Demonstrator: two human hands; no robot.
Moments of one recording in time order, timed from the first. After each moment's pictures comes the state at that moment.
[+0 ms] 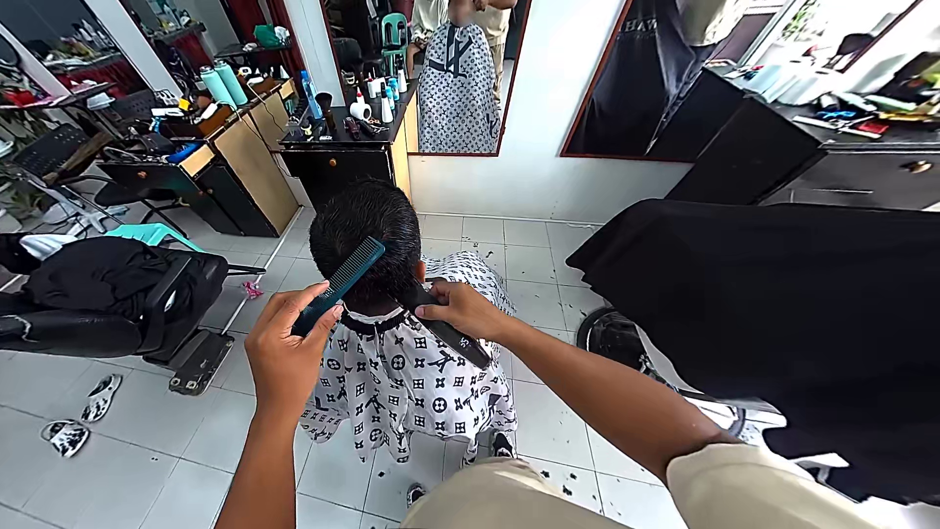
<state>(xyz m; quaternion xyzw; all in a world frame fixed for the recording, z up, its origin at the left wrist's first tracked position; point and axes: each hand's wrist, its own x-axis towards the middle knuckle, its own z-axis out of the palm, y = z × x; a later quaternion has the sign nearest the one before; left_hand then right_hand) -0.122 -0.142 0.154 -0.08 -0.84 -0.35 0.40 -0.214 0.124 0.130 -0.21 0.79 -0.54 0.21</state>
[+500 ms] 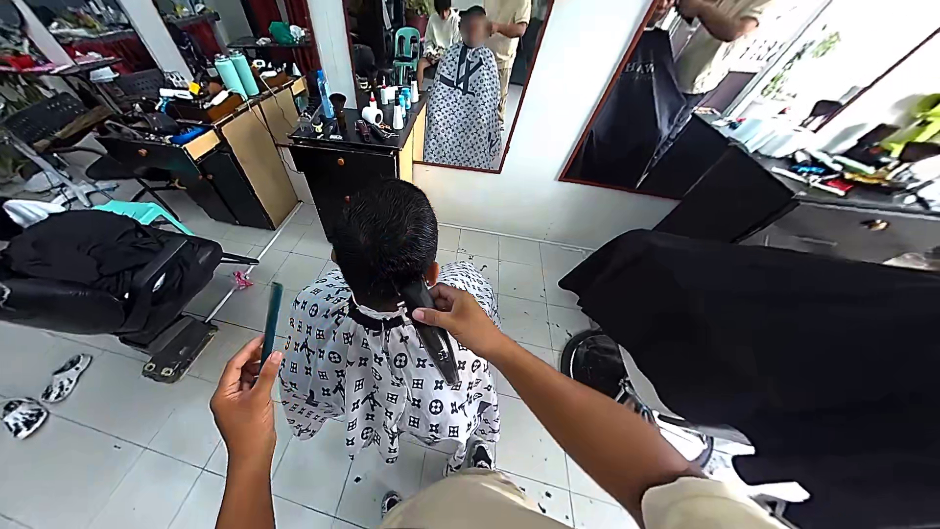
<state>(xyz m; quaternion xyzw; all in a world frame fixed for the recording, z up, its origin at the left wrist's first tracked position) -0.067 -0.197 0.070 0.12 -0.68 -0.61 0.39 -0.192 0.098 0.124 -0.19 0.72 -0.65 0.16</state>
